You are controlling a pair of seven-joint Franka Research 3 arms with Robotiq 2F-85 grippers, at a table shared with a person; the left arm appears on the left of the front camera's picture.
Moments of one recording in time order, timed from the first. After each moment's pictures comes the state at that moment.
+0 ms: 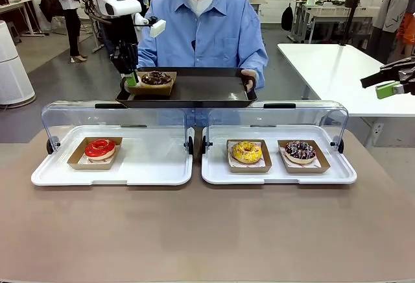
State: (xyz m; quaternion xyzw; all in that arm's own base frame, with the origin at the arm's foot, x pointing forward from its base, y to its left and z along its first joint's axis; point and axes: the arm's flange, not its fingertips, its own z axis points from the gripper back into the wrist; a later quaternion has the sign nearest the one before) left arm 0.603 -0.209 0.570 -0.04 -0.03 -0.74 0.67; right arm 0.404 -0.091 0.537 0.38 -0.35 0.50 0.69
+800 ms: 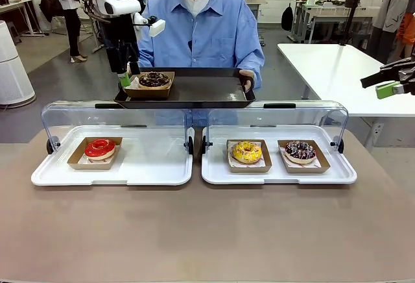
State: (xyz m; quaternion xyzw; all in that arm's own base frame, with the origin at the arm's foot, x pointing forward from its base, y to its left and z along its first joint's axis) left arm 0.602 -0.208 0.572 -0.05 -0.03 -0.74 0.67; right arm 0.404 -0.091 0.537 0.38 -0.35 0.50 0.69
